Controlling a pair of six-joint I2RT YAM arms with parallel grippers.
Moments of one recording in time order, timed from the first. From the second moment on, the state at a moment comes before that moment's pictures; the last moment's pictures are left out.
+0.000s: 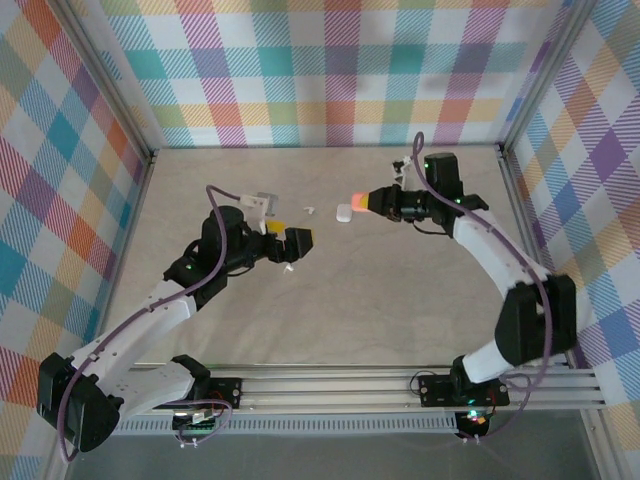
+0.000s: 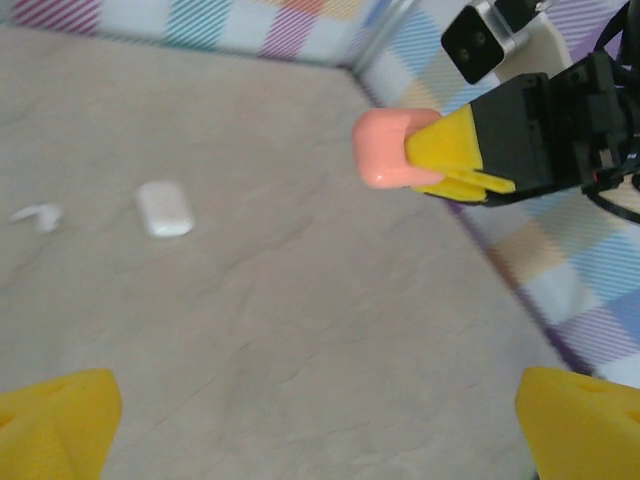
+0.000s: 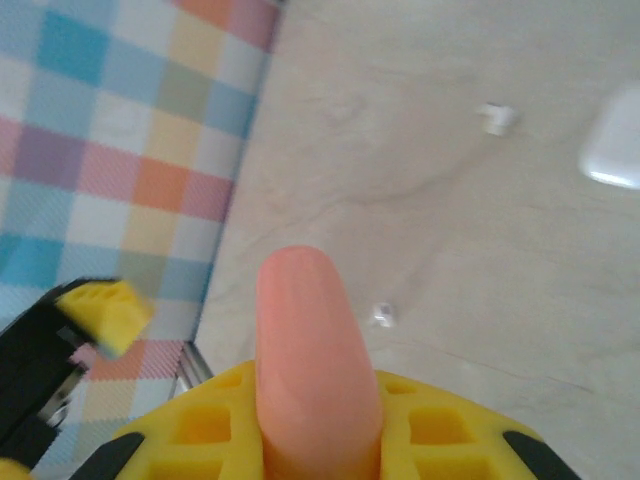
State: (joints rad) left arm -0.55 1.06 0.85 -0.19 0.25 -0.44; right arm 0.22 1.56 1.19 -0.38 -0.82 0.52
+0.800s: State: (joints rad) left arm -0.55 1.14 0.85 -0.41 0.14 -0.32; right arm 0.05 2.15 1.53 -0.78 -0.73 0.36
